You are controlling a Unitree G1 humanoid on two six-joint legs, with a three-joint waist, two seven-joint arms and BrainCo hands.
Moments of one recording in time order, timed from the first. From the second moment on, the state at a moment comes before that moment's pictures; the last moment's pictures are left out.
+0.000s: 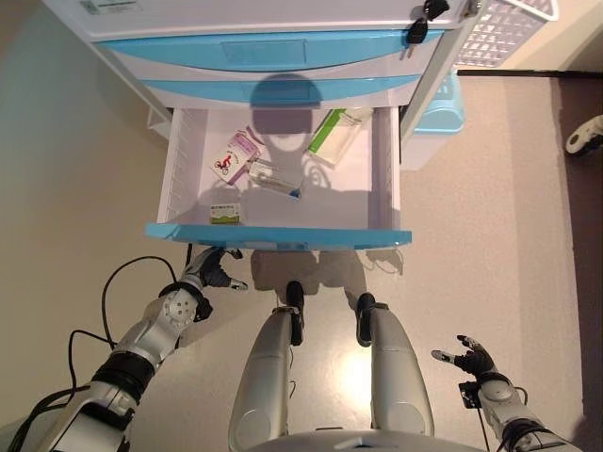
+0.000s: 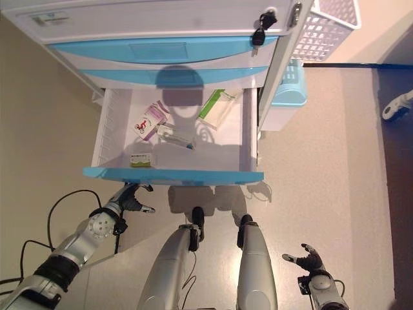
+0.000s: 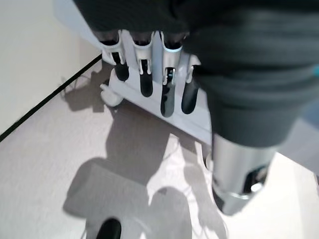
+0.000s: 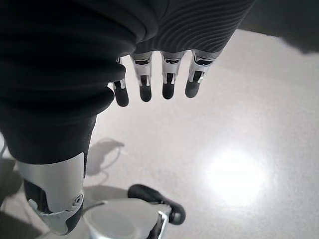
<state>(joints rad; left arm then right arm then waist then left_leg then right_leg) -0.33 0.64 -0.41 0.57 0.30 -0.07 0.06 -0.07 -0.41 0.09 1.12 0.04 -0.17 -0.14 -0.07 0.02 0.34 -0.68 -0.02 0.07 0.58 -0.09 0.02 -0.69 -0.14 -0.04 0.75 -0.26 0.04</state>
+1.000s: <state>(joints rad) -0.81 0.75 -0.48 1.00 0.29 -0.03 0.17 -0.04 -0.38 0.18 1.12 0.04 -0.17 -0.12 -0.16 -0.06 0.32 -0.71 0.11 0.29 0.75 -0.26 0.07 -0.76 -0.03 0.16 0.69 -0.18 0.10</state>
